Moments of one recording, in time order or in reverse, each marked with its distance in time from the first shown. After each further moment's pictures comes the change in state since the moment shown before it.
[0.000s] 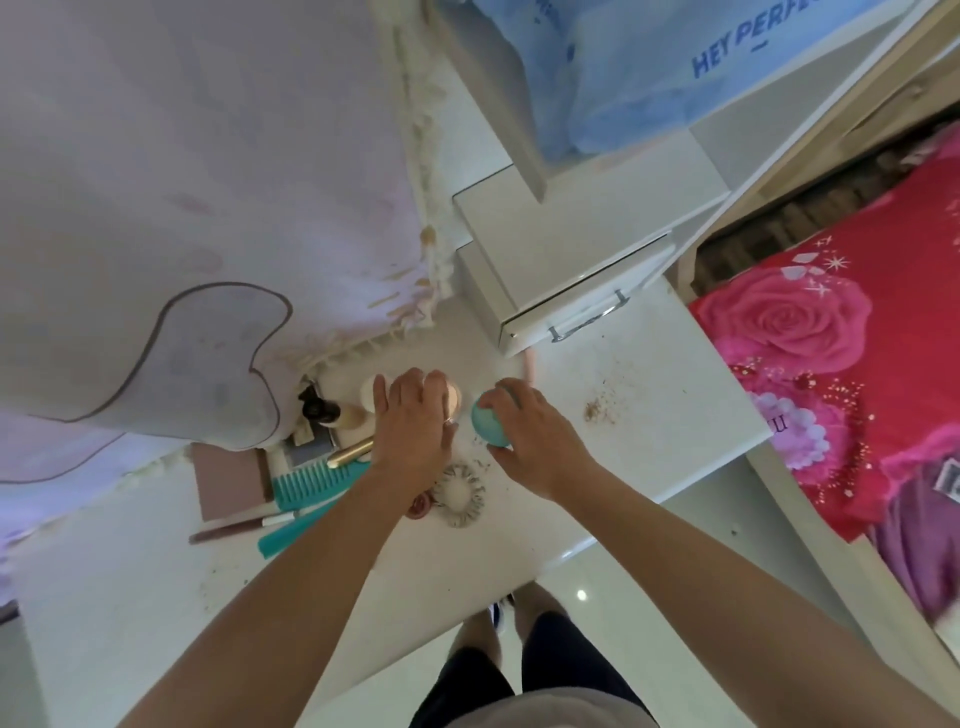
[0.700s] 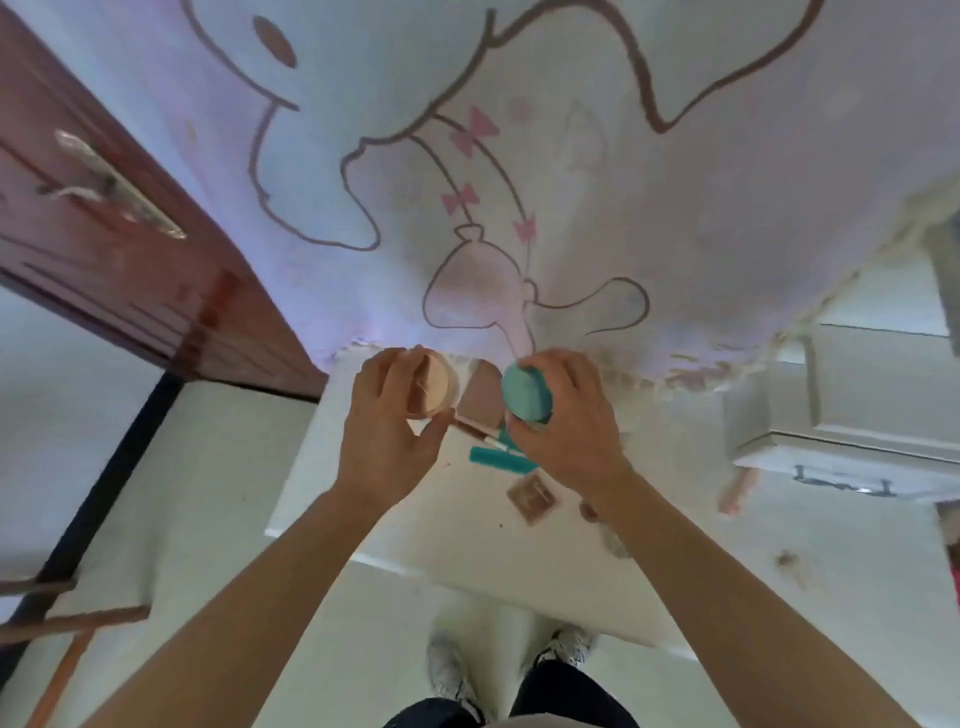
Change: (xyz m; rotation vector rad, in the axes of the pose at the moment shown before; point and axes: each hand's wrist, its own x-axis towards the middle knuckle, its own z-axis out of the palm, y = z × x) left_hand -0.265 -0.108 -0.129 -0.379 0.796 -0.615; right_hand 0.017 -0.234 -0.010 0.271 0.216 -0.620
